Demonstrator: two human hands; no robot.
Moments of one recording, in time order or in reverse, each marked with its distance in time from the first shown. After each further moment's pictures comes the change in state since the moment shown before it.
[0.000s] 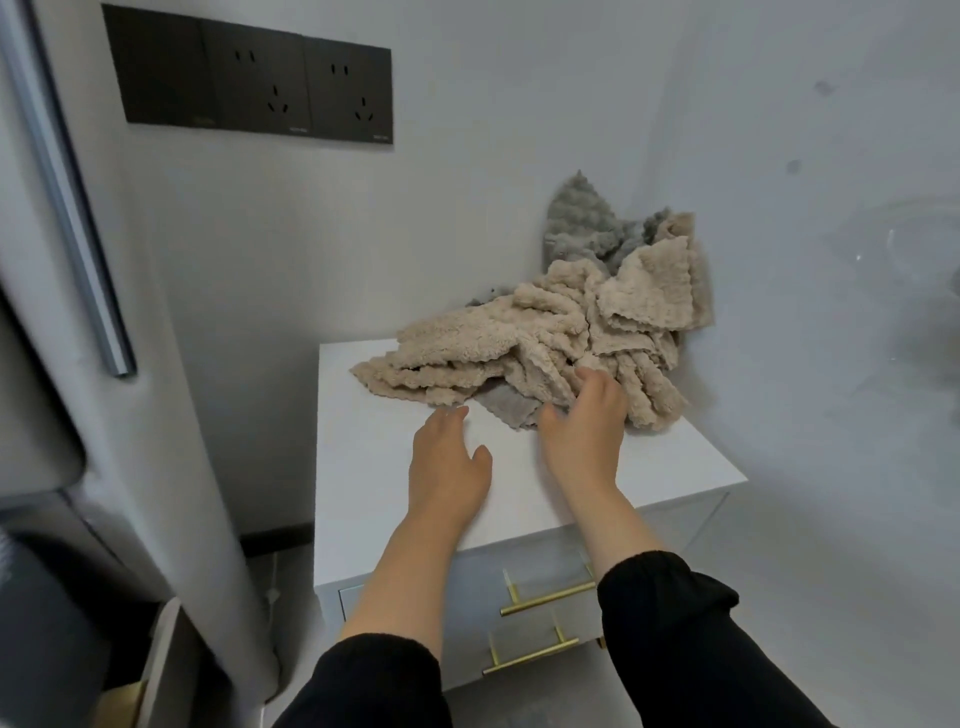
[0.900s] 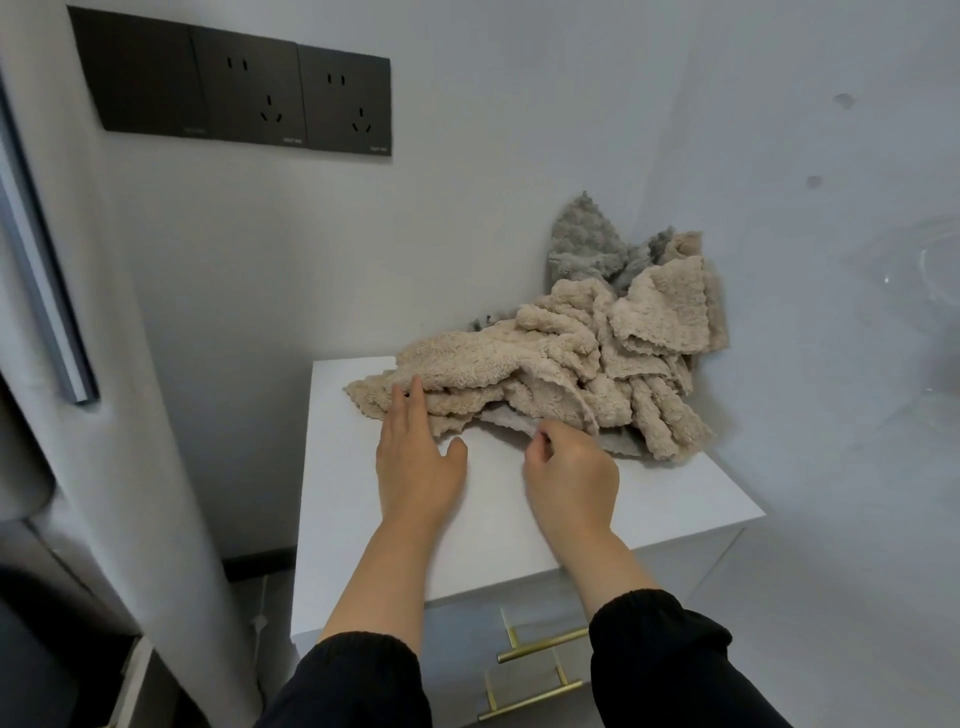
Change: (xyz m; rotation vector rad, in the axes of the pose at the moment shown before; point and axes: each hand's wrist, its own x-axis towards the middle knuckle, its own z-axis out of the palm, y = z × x) left_hand 0.038 -0.018 -0.004 -0.025 0.212 0.038; right_hand -0.006 0.013 0.026 -0.083 0.144 -0.243
